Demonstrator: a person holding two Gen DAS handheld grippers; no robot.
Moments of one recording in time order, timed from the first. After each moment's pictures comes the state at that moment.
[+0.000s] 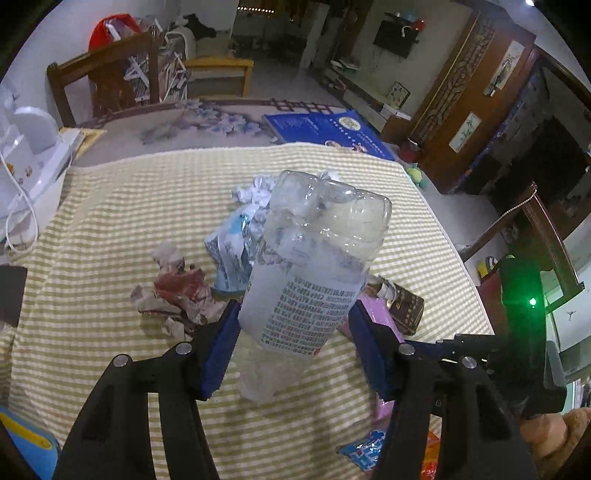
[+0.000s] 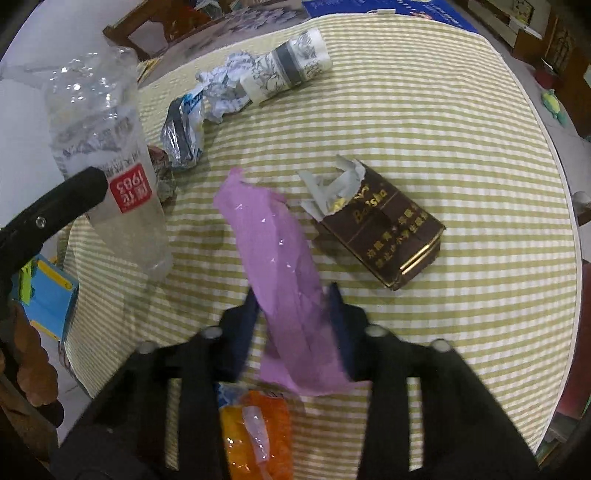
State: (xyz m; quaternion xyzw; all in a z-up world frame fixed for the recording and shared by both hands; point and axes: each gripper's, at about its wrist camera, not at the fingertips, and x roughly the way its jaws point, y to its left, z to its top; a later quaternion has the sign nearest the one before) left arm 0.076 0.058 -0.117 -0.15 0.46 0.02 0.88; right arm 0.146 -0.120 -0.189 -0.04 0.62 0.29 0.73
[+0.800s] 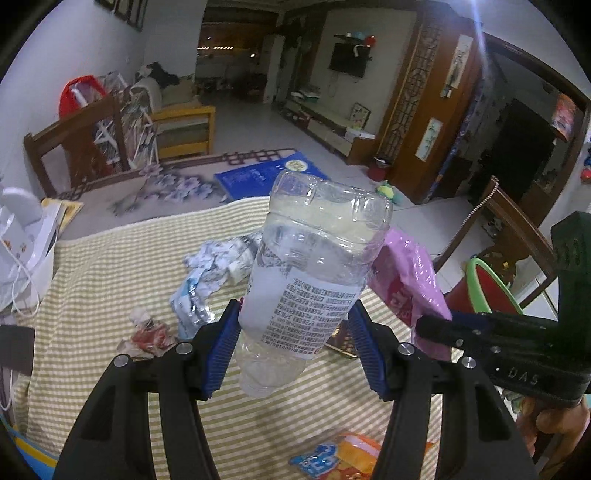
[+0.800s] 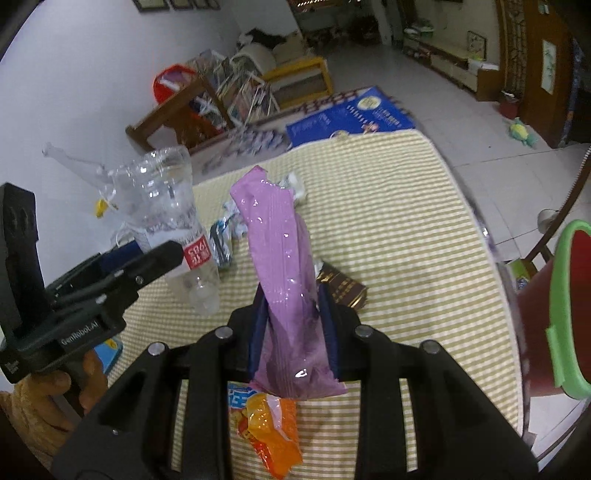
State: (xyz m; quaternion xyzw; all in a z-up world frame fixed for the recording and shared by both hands) left arm 0.068 0.003 -0.055 -0.09 0.39 -0.03 0.92; right arm 0.121 -0.196 -0.073 0.05 0.47 0.27 0.84
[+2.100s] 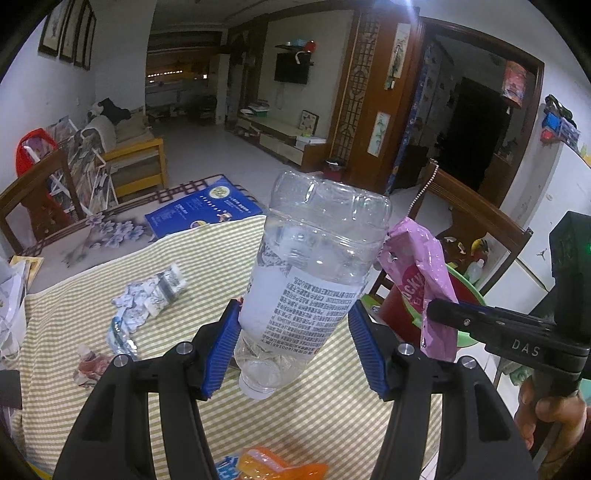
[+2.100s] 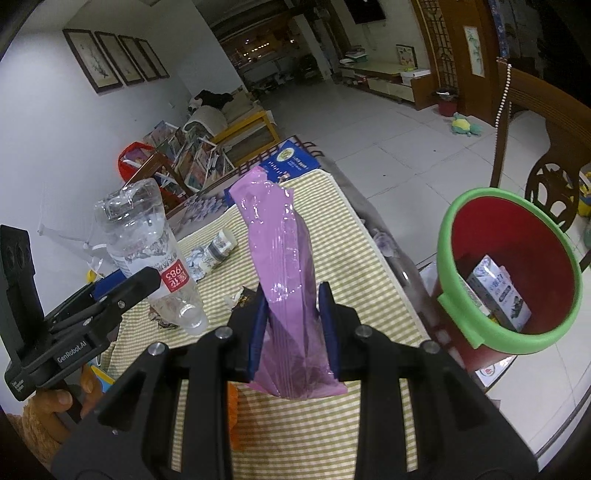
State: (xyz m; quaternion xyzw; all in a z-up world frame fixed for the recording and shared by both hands) left arm 0.062 -0.111 -0.018 -0.04 0.36 -0.10 0.93; right arm 0.093 -0.332 -0.050 0.14 0.42 0.18 0.88
